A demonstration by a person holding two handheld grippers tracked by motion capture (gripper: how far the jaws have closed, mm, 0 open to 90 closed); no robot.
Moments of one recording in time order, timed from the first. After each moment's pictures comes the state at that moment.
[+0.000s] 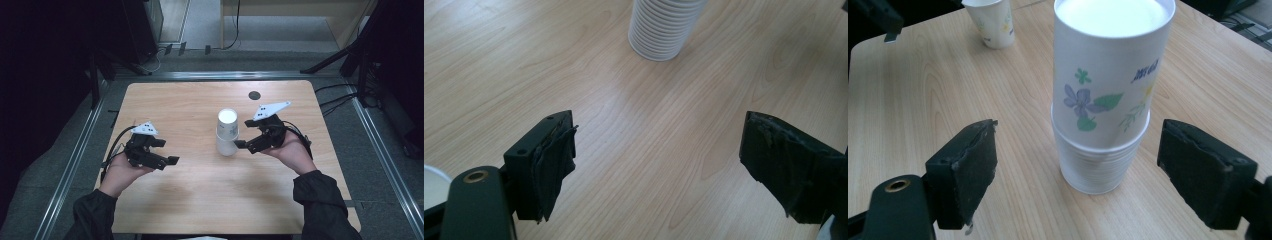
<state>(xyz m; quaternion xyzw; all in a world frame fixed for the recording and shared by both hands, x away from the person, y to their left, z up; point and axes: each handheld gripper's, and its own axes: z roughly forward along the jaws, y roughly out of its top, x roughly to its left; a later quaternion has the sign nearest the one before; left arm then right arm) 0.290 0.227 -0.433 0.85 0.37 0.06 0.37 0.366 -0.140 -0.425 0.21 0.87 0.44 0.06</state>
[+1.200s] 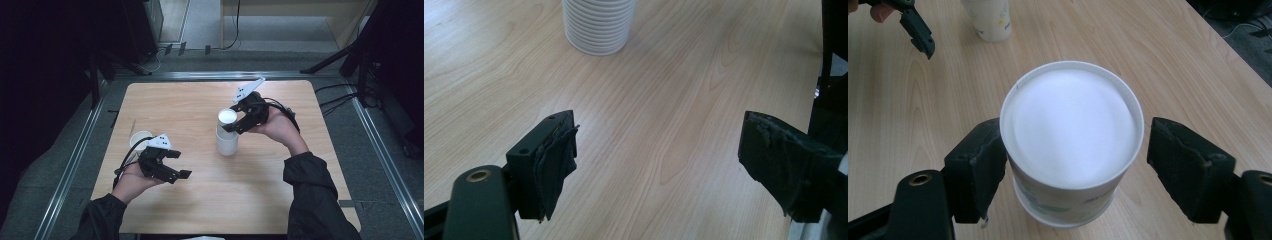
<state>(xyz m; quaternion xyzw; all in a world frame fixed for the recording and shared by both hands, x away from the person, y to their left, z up) 0.277 0.199 -0.456 0.87 0.31 0.02 0.39 0.413 -0.096 -0.398 0.13 0.91 0.38 0.06</state>
